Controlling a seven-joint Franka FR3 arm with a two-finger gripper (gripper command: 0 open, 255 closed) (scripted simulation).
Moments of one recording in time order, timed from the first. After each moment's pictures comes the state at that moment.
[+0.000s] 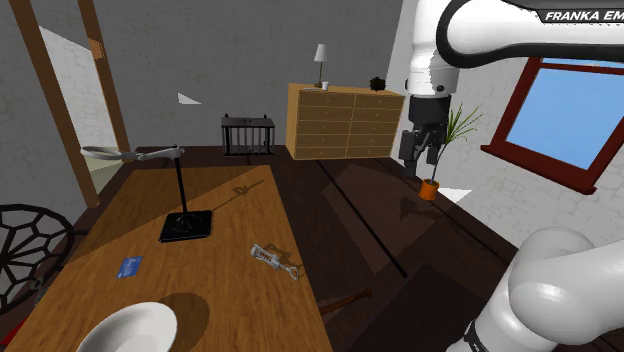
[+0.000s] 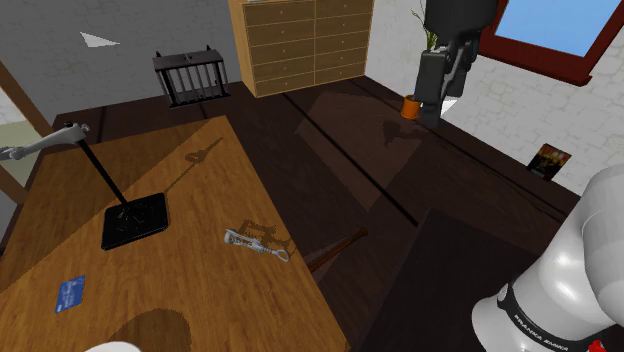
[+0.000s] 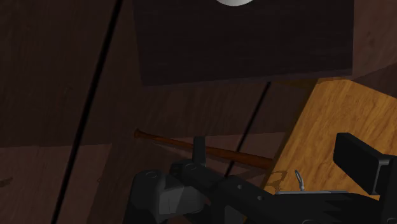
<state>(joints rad) 0.01 -0.77 0.03 -2.36 -0.07 1.44 0.08</state>
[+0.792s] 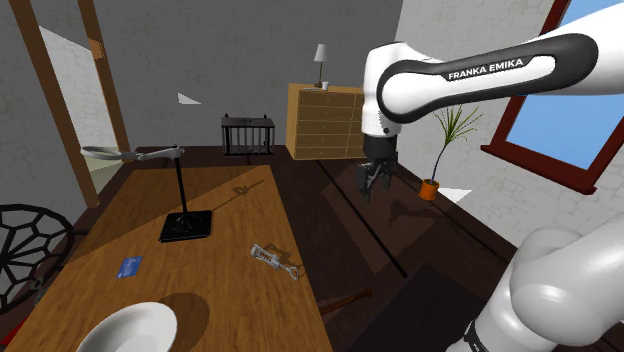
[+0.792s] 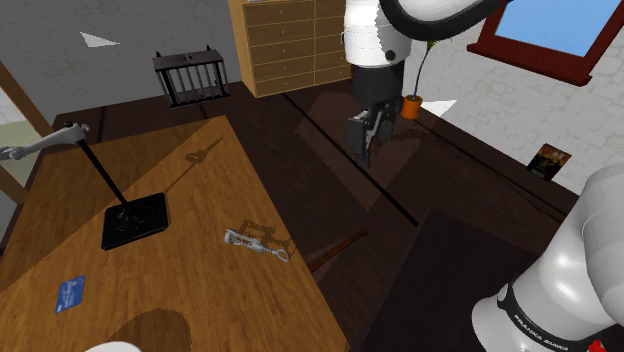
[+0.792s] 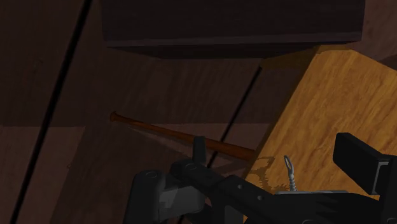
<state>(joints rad) 0.04 -0.53 0.04 -2.45 -0.04 1.79 0.07</state>
